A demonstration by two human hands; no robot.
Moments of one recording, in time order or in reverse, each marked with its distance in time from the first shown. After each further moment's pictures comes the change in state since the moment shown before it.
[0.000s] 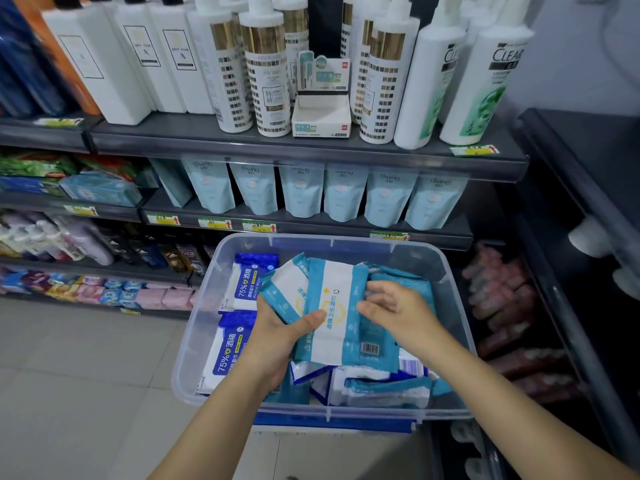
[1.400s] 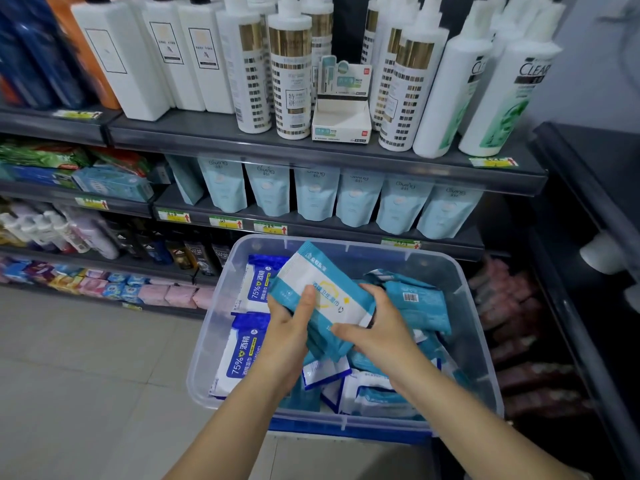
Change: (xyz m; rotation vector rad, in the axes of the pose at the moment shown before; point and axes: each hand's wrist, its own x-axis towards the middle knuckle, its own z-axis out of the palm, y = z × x) left_hand 0.005 0.003 -0.007 -0.085 0.019 0.049; right_hand -0.009 -0.029 0.055 0.118 0.052 0.122
